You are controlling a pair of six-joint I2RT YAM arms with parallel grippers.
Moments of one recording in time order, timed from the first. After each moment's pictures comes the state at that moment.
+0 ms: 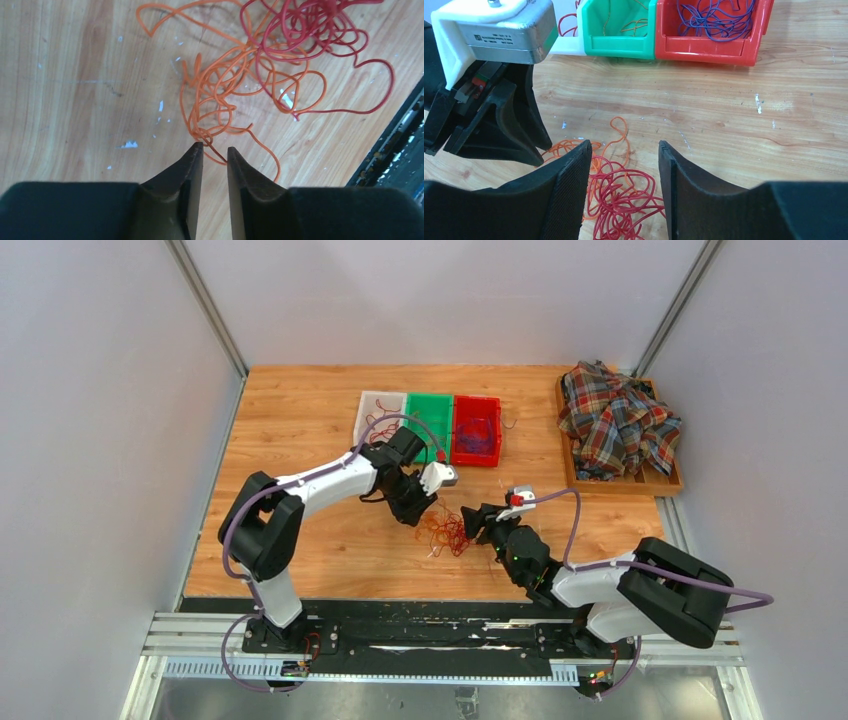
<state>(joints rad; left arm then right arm) -0.65 1.75 1.19 -0.64 0.39 0.43 0.96 1.34 0.18 1.06 0.56 0.37</state>
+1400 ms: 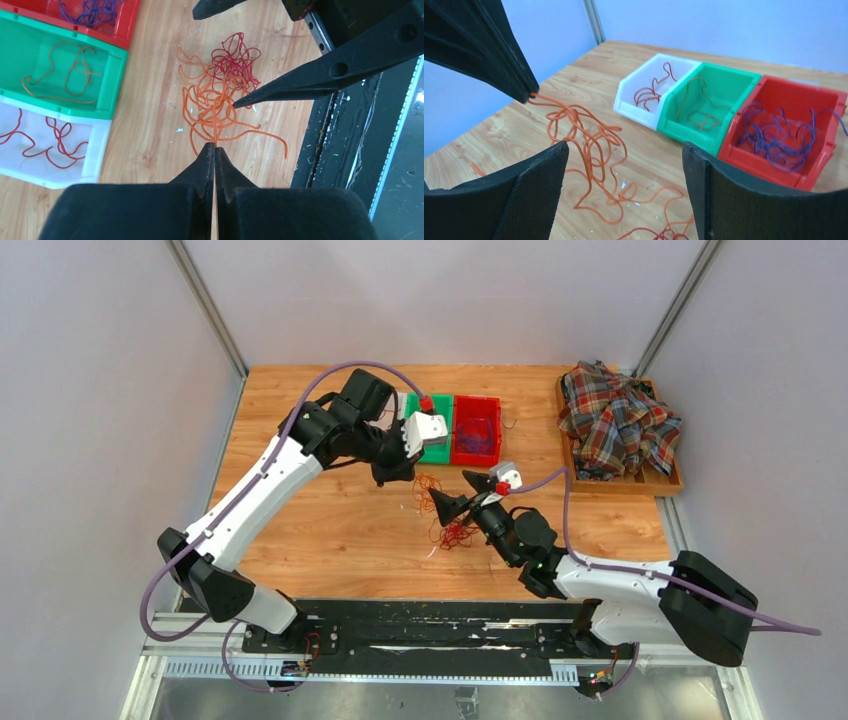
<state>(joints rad) -0.65 1.47 1.63 -1.07 0.46 0.56 1.00 1.19 0.38 0.98 0.37 0.12</state>
